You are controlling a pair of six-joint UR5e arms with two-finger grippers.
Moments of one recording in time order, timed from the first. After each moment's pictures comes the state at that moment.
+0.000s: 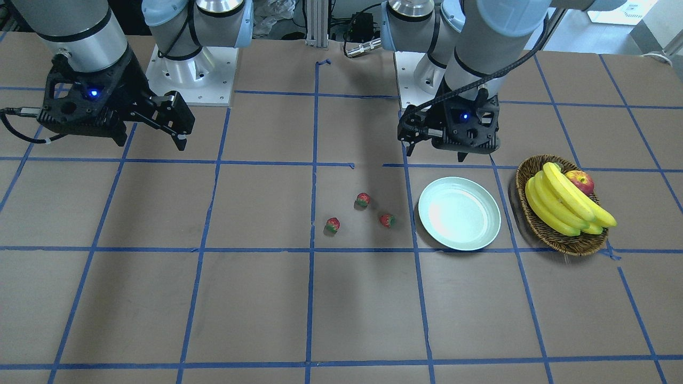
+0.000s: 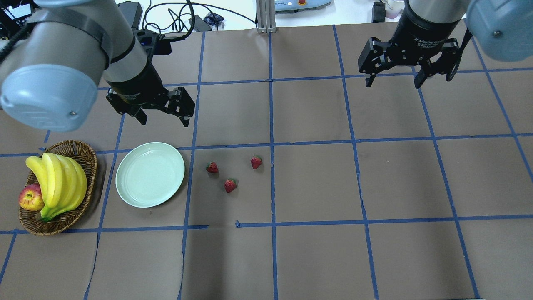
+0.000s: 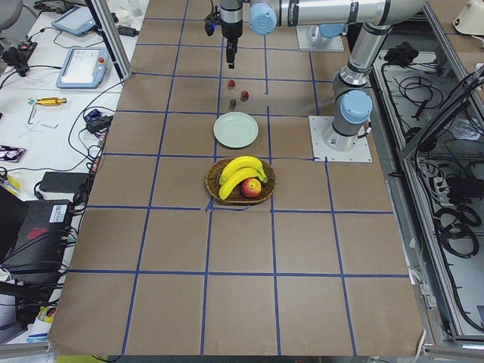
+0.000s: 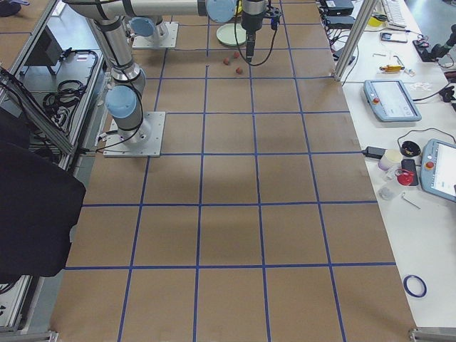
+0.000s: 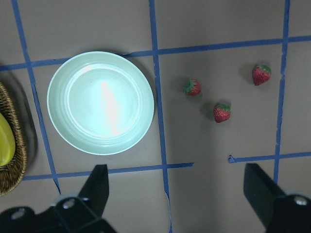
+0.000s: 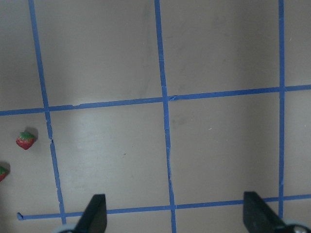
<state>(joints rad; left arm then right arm) -1.63 -1.60 -1.72 -1.41 1.55 0.03 1.56 -1.53 1.52 -1.57 -1.56 0.07</state>
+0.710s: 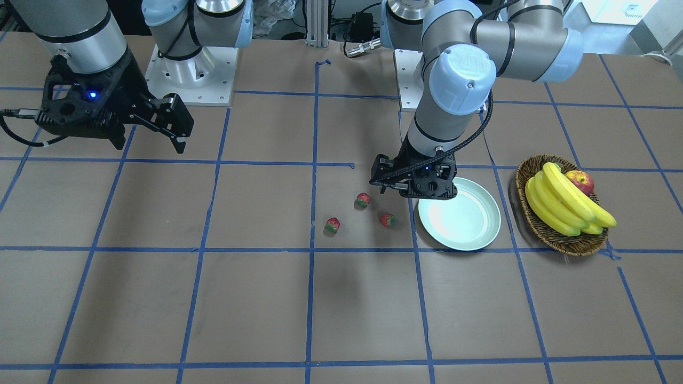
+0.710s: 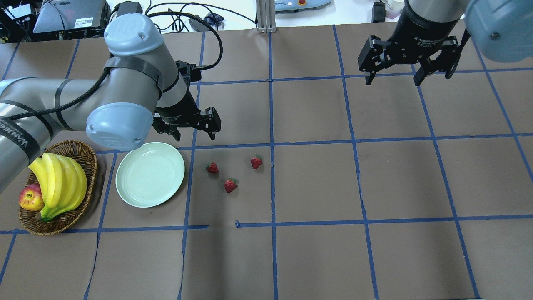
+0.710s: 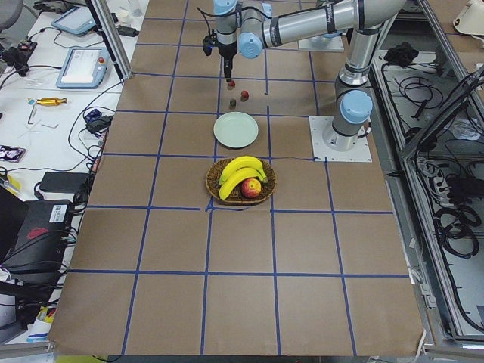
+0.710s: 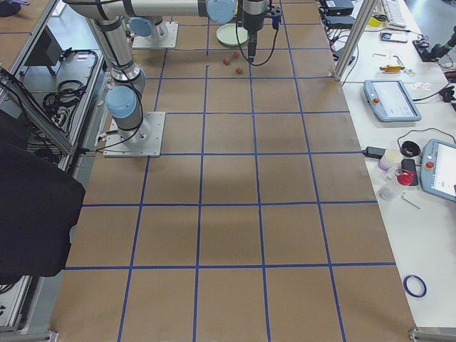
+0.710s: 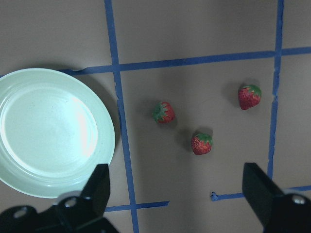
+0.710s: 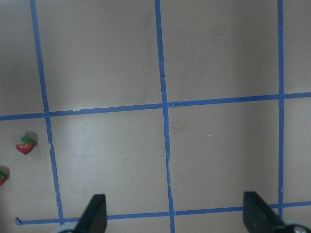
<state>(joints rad) -1.68 -1.72 -1.83 -1.19 1.53 -0.09 1.56 -1.53 1.52 -1.59 -1.56 0.06</state>
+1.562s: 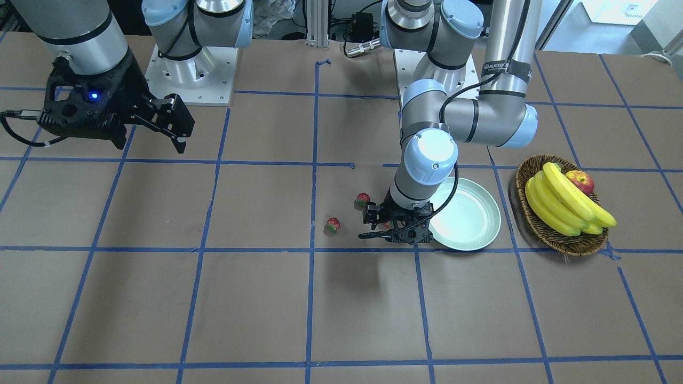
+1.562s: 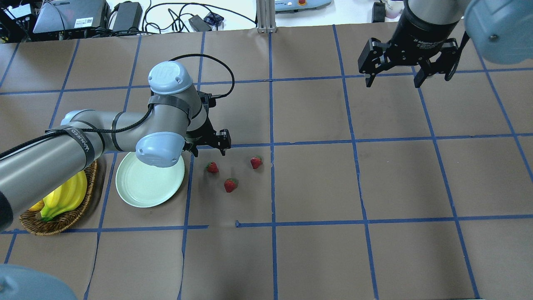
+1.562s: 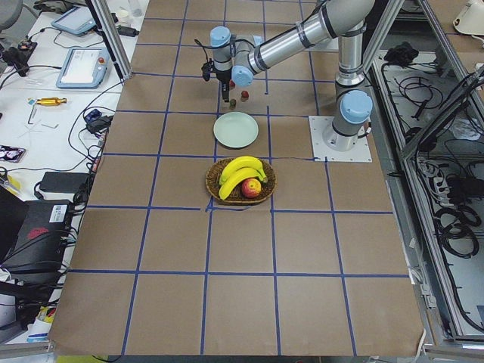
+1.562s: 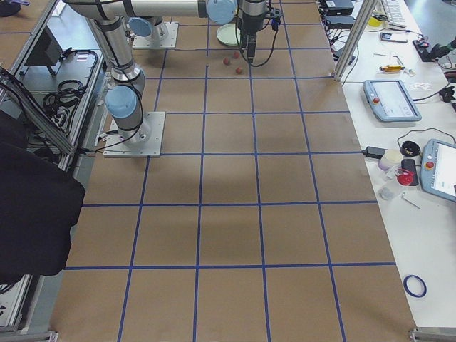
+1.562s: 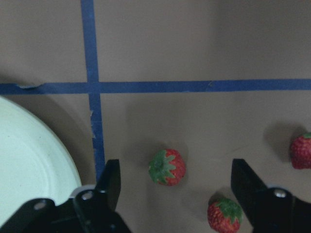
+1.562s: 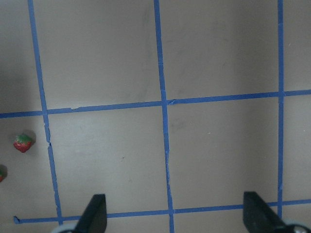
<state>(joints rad) -1.68 -1.93 -1.92 -0.92 1.54 -0.12 1.56 -1.53 1.53 -1.58 -1.56 0.06</state>
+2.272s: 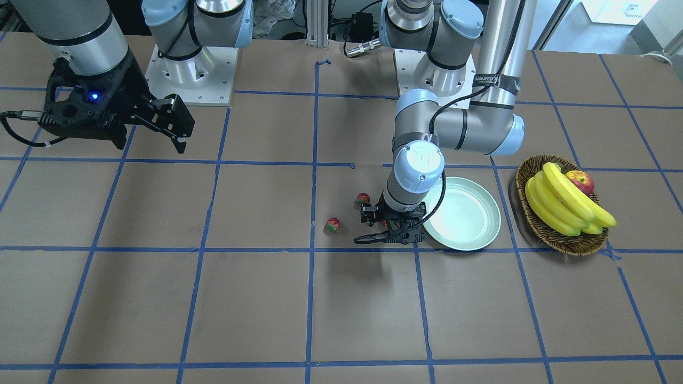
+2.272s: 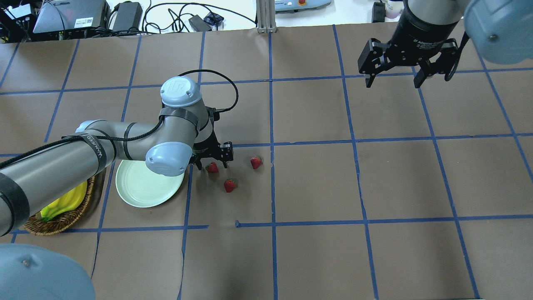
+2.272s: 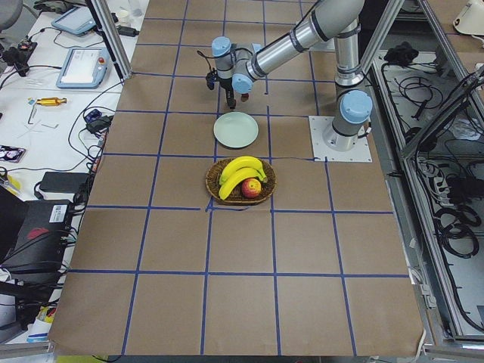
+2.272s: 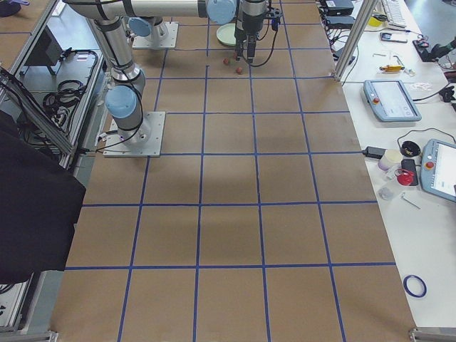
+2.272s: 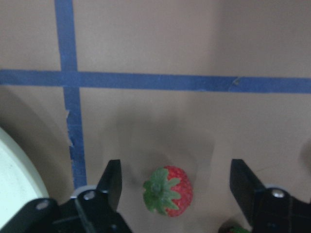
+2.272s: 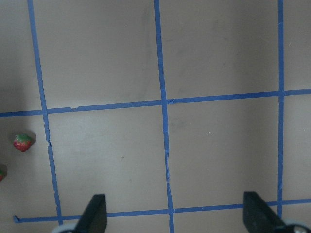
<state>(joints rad) -1.70 -1.97 -1.96 -0.92 1.55 -0.17 1.56 -1.53 1.53 -1.58 -1.56 0.06</state>
